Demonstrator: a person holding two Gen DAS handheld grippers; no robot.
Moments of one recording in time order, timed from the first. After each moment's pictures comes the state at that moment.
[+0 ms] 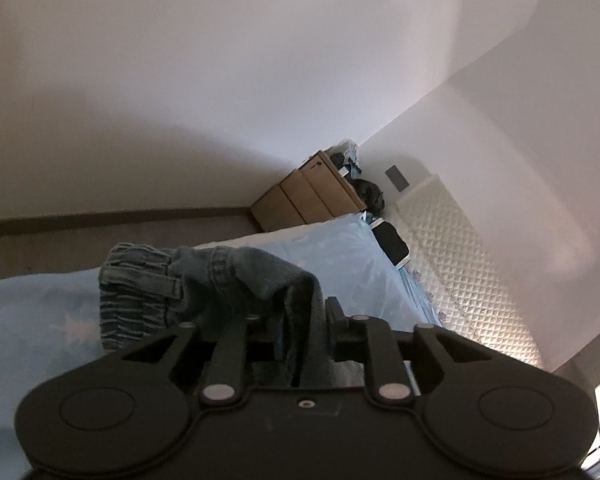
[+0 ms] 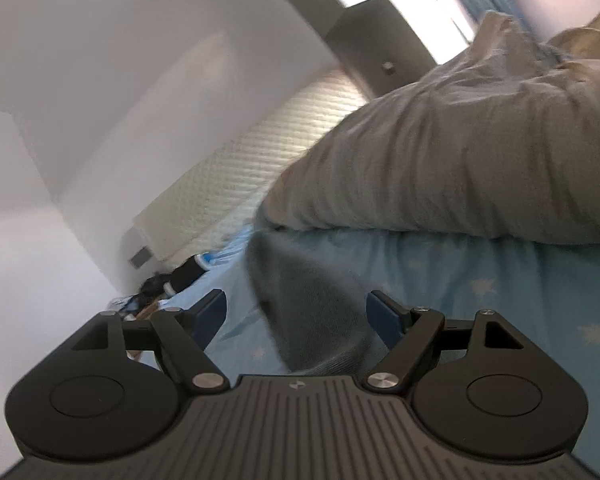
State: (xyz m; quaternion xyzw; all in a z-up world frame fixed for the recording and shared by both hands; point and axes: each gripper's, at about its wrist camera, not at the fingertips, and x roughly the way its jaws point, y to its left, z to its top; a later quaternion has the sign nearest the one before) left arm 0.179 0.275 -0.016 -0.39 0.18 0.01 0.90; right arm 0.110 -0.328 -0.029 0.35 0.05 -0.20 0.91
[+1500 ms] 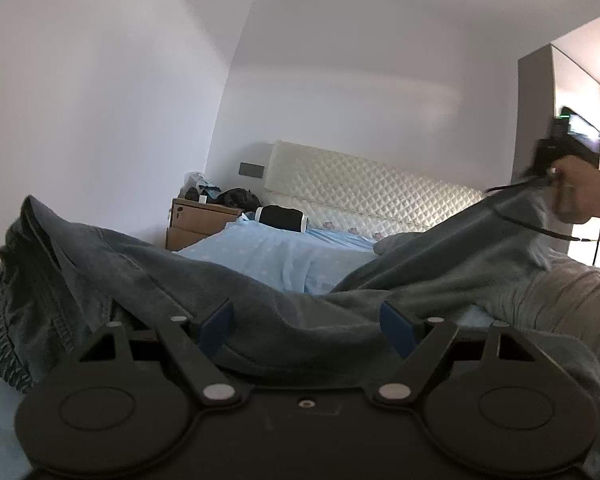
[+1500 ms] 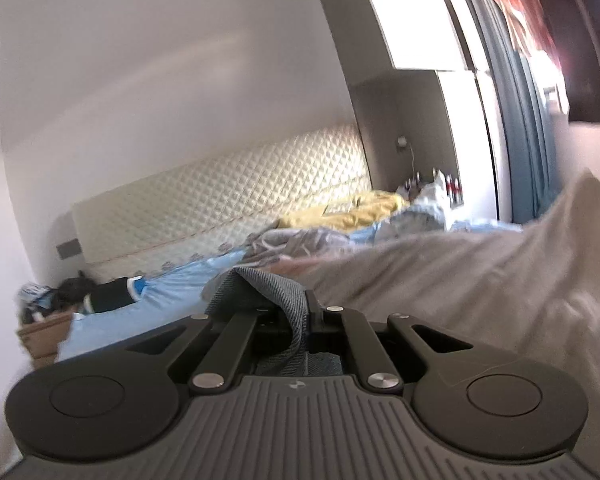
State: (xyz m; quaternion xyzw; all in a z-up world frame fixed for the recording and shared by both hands) left arm 0.110 0.065 -0.046 -0.08 0.08 -0.14 0.98; right arm 0.388 -0.396 0.112 0.14 0.07 -0.28 0.95
